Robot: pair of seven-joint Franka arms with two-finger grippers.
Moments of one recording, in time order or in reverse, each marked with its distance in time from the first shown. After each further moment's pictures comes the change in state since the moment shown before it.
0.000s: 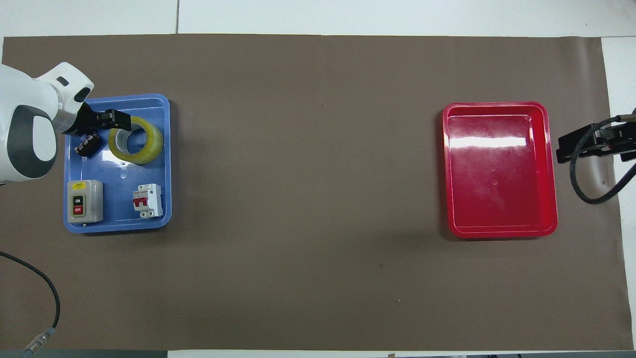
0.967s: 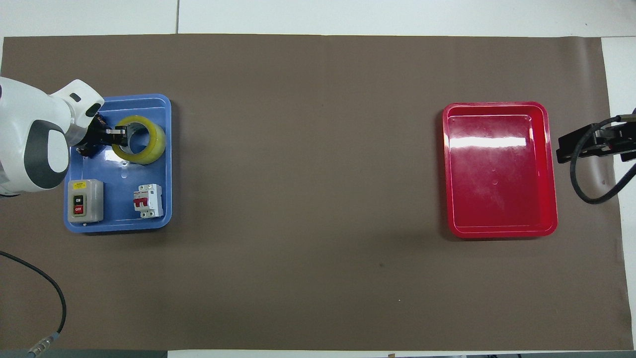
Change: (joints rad) left arm -0.002 -0.026 0.001 -0.066 0.000 0.012 -0.002; right arm 0.000 0.000 0.000 0.000 0.000 0.000 0.000
